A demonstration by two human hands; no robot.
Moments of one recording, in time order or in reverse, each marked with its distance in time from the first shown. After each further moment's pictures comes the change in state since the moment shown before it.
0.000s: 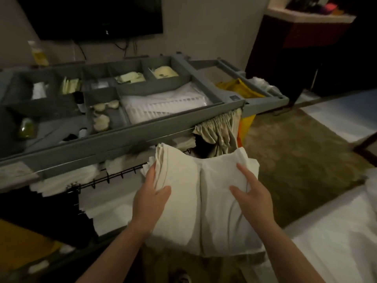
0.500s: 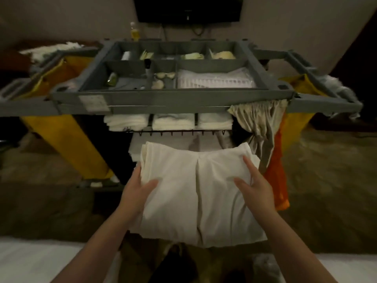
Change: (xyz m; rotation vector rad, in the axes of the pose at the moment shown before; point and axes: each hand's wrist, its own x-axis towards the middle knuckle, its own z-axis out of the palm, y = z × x) left_hand -0.132 -0.049 0.006 -0.293 0.338 -0.229; right_hand -0.015 0.043 -0.027 0.085 -0.418 -0.164
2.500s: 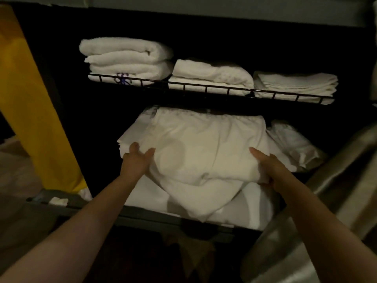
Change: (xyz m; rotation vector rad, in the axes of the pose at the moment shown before) left_hand 0.382 -0.268 0.042 0.309 0.495 0.125; right_hand 0.328 0.197 0.261 0.322 -0.107 0.150
